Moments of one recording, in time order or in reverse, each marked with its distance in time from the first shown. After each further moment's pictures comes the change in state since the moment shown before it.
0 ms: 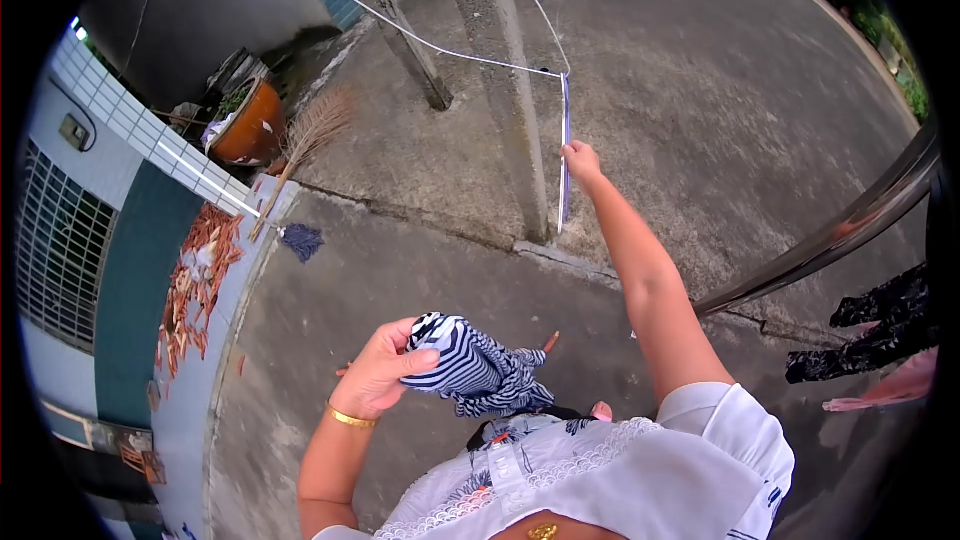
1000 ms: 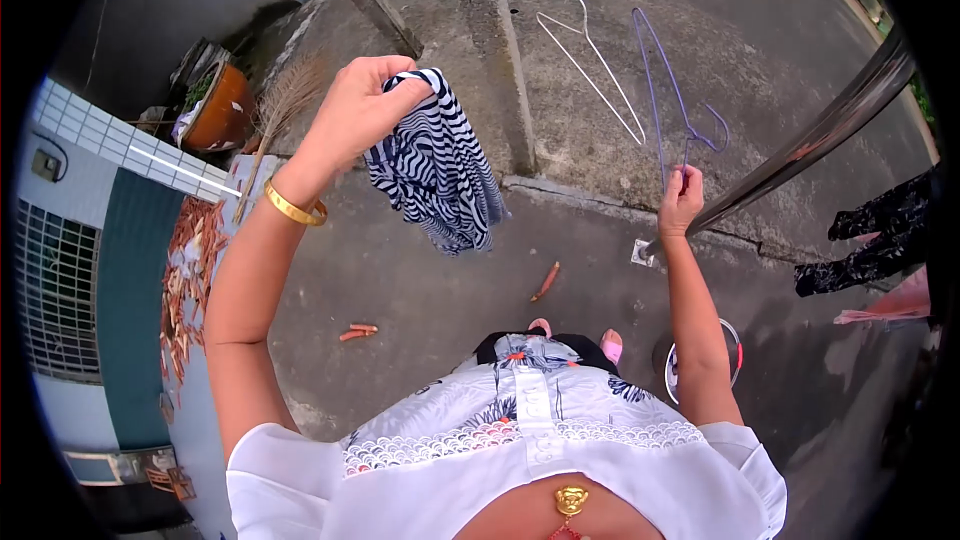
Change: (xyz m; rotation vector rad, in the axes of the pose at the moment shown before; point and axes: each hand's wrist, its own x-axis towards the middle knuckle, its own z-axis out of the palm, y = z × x) left_hand 0.089 0.116 0.011 1.057 -0.076 0.501; right_hand -0.249 0.070 -0.095 -0.091 0.878 -0.515
